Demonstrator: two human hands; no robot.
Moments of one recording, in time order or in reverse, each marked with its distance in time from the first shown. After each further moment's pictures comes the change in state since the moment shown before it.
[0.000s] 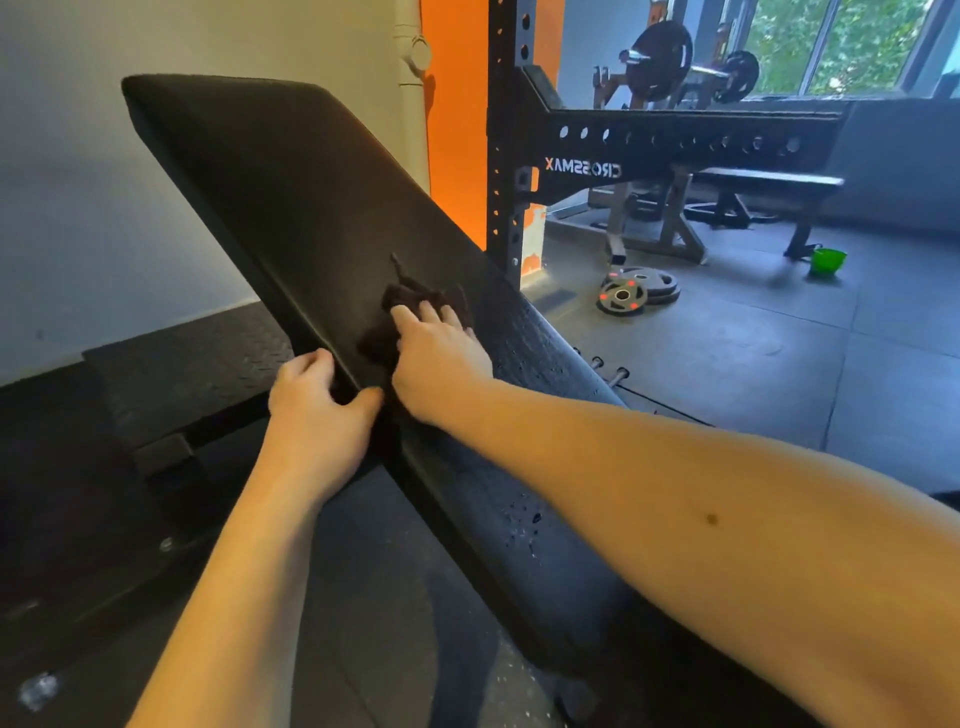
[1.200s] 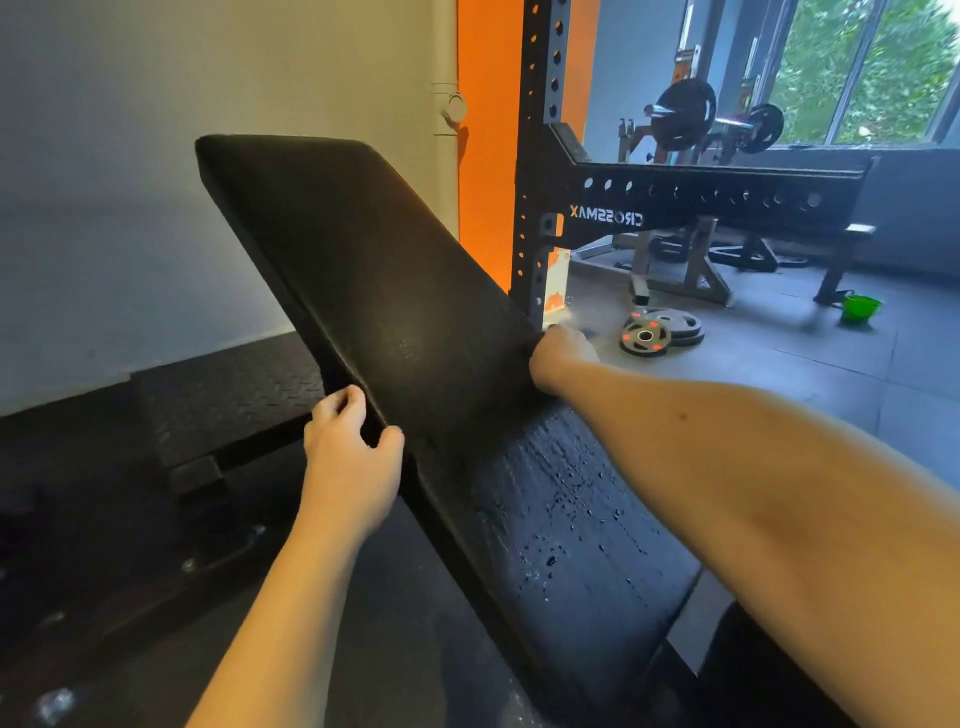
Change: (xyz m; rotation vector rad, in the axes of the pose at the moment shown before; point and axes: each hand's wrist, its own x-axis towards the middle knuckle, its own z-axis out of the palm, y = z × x) left_hand -0.014 0.005 0.015 -0.046 0.108 -0.079; right_hand 0.052 0.098 -0.049 -0.005 -0.016 0.429
